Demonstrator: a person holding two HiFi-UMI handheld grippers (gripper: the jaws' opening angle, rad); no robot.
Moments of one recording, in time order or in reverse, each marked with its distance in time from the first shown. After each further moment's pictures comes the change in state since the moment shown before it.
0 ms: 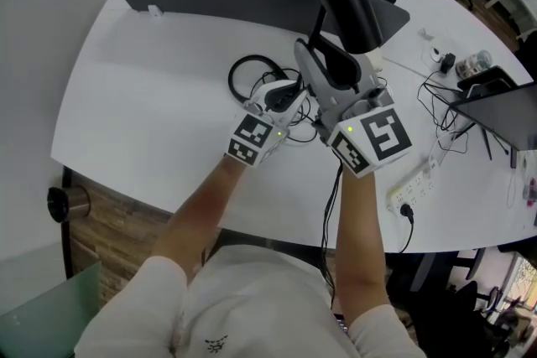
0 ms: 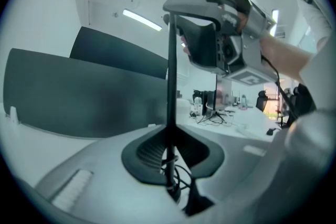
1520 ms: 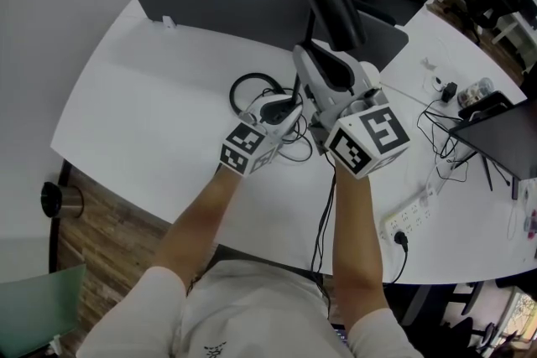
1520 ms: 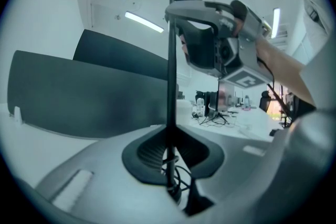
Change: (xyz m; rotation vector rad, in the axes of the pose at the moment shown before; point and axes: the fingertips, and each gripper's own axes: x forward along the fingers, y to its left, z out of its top) left arm -0.003 0.000 0.000 -0.011 -0.016 0.040; right arm -0.005 0.000 0.004 0.072 -0.067 0.088
